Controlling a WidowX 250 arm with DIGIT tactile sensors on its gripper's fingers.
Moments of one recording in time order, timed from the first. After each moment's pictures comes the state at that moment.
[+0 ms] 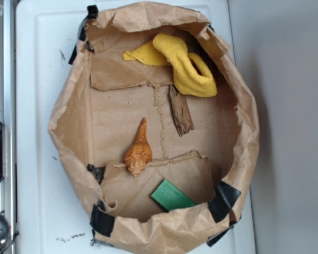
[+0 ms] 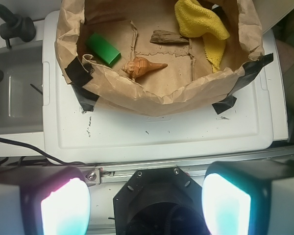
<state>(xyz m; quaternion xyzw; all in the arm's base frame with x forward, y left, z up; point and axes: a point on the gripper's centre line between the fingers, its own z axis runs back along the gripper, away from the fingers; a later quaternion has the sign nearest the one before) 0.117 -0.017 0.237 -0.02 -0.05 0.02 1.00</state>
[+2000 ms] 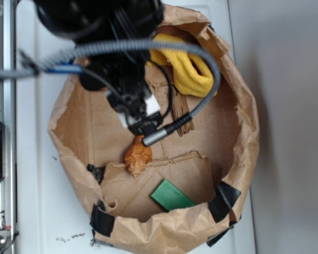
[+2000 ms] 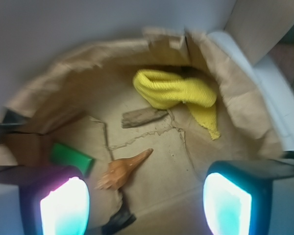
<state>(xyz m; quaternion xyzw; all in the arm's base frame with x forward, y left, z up) 0.239 0.038 0.153 -0.05 -0.09 0.21 0.97</state>
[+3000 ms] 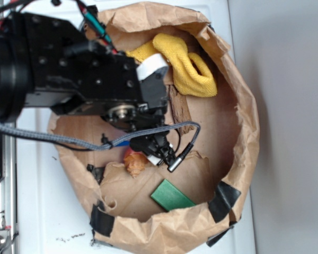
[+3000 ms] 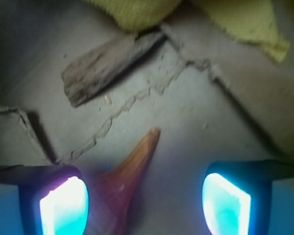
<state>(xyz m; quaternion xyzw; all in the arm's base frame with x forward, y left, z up) 0.247 0.007 0.051 -0.05 -0.04 0.37 0.93</state>
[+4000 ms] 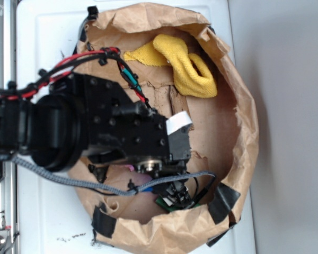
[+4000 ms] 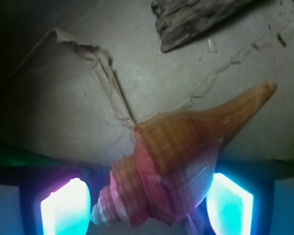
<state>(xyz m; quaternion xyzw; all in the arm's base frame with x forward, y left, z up) 0.265 -0.046 0.025 -0.06 -0.03 0.29 0.95</state>
